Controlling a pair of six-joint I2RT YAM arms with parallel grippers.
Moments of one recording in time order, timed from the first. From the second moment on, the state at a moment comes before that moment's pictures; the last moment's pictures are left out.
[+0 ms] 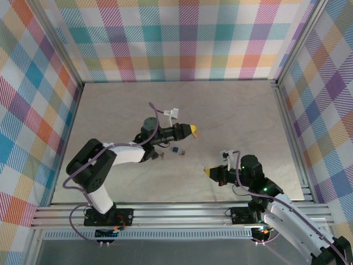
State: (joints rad) left arm -0.65 1.74 0.80 0.89 0.63 -1.03; right arm 0.56 0.49 0.22 -0.18 -0.53 0.59
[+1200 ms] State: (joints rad) left arm -0.76 2.01 1.16 0.02 0.34 -0.64; right arm 0.31 1.11 0.49 -0.22 -0.53 0.58
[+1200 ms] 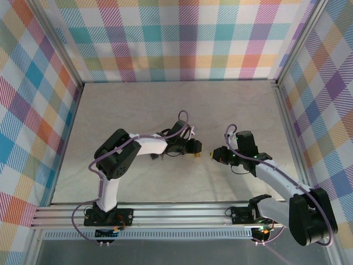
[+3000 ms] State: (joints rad) left arm -0.19 1.08 0.55 -0.13 -0.49 -0.39; right arm 0.20 1.32 0.32 0.55 0.33 0.03
